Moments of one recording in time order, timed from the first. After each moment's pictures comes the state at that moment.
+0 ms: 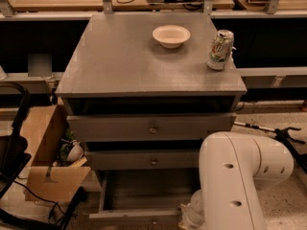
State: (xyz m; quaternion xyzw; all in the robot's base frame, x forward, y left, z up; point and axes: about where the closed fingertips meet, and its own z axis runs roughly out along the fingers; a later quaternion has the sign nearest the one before) arm 0.420 -0.146 0.174 -0.63 0.76 0.11 0.09
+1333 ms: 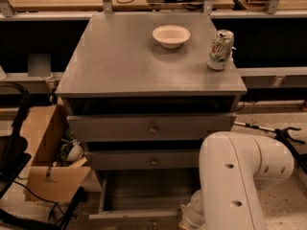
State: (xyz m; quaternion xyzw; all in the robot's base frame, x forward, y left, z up) arm 0.420 -0.146 0.176 -0.63 0.76 0.11 0.09
